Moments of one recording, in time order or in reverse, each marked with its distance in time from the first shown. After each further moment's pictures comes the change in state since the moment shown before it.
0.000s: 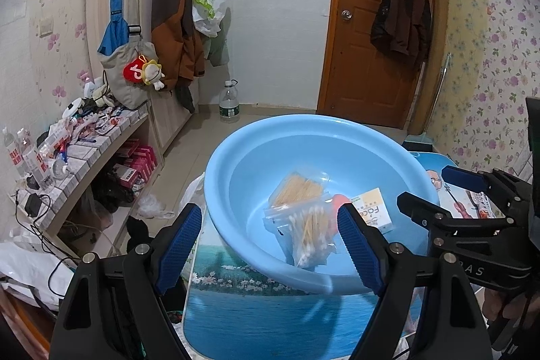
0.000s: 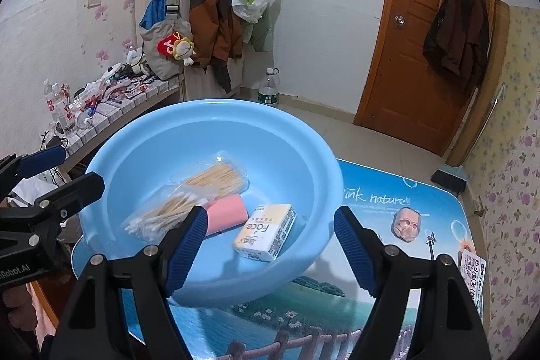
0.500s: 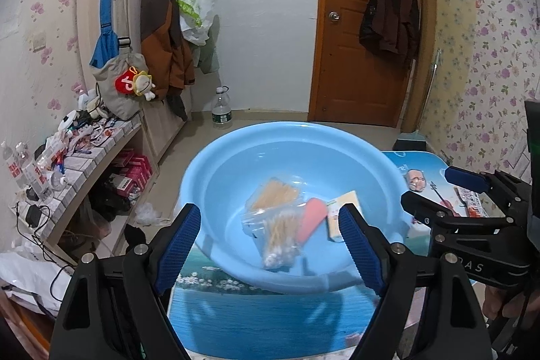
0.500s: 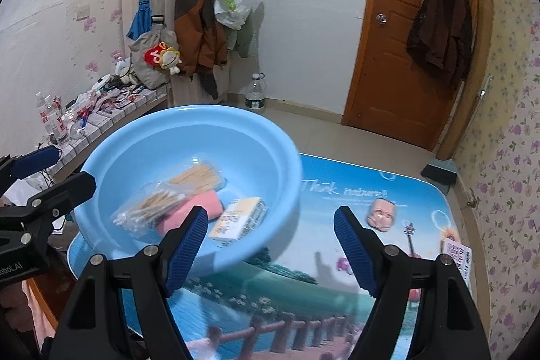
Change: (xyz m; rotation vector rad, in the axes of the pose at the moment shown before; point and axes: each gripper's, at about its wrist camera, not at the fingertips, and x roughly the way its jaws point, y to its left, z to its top) left arm -0.017 -0.032 0.004 0.041 -0.015 -0.020; right arm -0.026 -0.032 -0.009 0.049 -0.020 -0.043
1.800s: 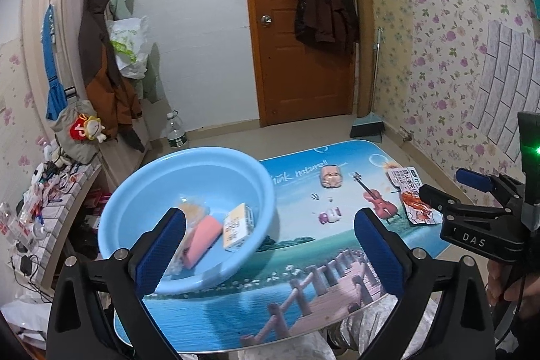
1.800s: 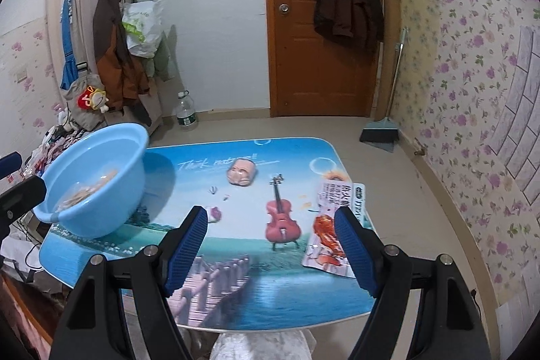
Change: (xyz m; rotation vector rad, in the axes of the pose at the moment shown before) left arm -0.038 -0.136 0.008 0.213 -0.024 -0.121; right arm -0.101 -0.162 -0.079 0.274 -0.035 -0.191
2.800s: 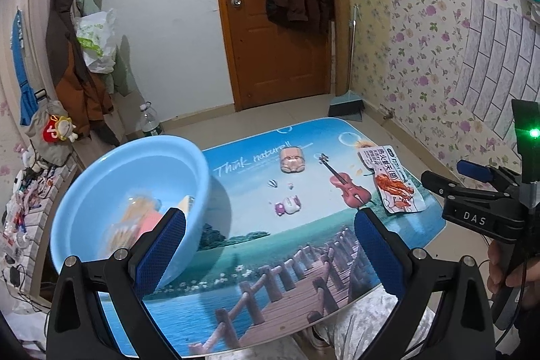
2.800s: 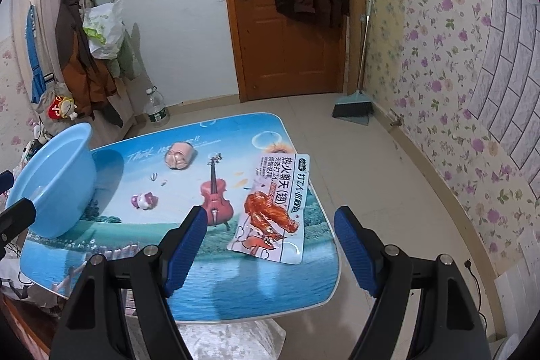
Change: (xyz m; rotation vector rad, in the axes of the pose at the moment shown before) left arm 0.043 -0.053 -0.003 0.059 0.080 -0.081; right arm 0.027 -0.072 -0.026 0.115 0.073 -0.086
